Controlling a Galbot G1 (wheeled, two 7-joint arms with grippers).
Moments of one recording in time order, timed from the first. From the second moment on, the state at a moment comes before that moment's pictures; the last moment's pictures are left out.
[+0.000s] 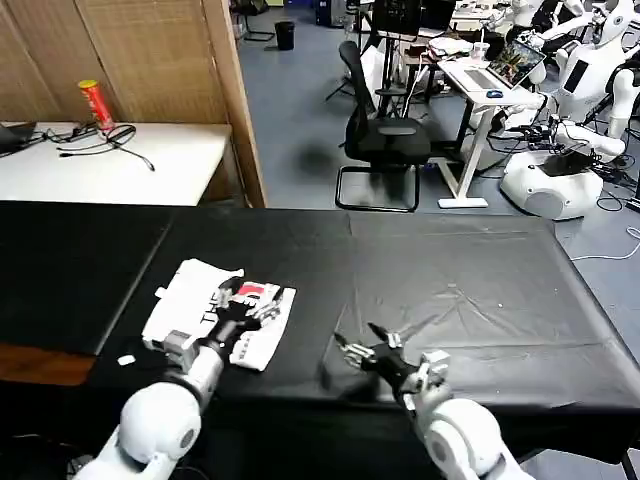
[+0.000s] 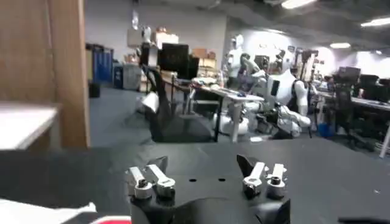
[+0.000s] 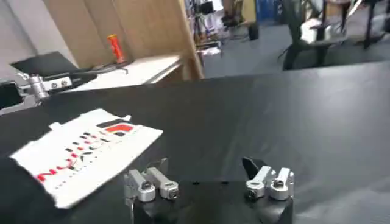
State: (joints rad) left arm 1.30 -1.08 -0.34 -2.14 -0.48 0.31 -0.10; right arm -1.25 1.22 0.19 2.03 0.59 -0.51 0.06
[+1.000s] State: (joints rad) left arm 1.39 -1.08 -0.47 -2.14 -0.42 0.25 -0.10; right arm -0.95 1.44 -0.02 1.71 0.52 -0.58 0.14
